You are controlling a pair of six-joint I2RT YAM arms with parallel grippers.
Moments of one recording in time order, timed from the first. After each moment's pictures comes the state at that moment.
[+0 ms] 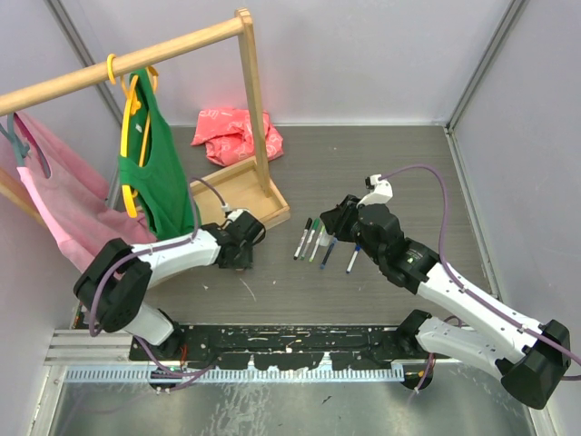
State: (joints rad) left arm -0.73 1.50 0.81 -0.54 -0.31 -0.70; right arm 0.75 0.91 0.74 -0.20 0.30 0.74
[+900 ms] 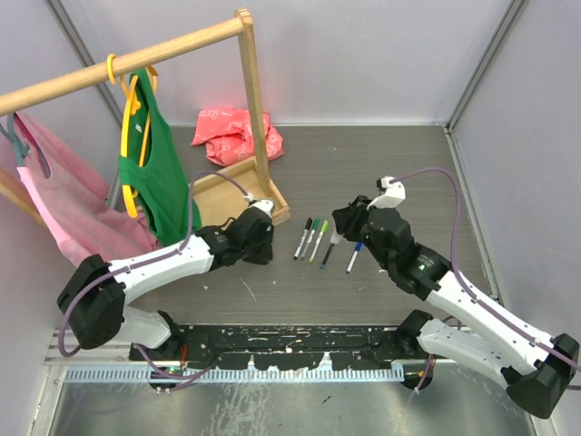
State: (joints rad) left arm -0.81 1.37 0.85 -0.42 -0.18 -0.55; right arm 0.75 0.84 0.74 -0.24 0.38 0.68
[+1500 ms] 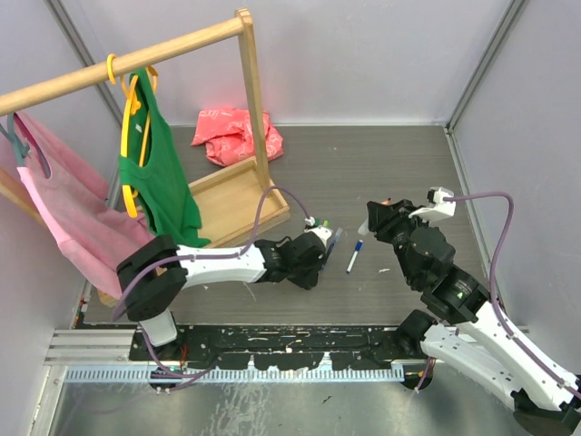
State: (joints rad) left arm -1.12 1.70 1.05 -0.28 -0.10 -0.53; right arm 0.75 0.57 0.74 -0.30 0.61 0.65
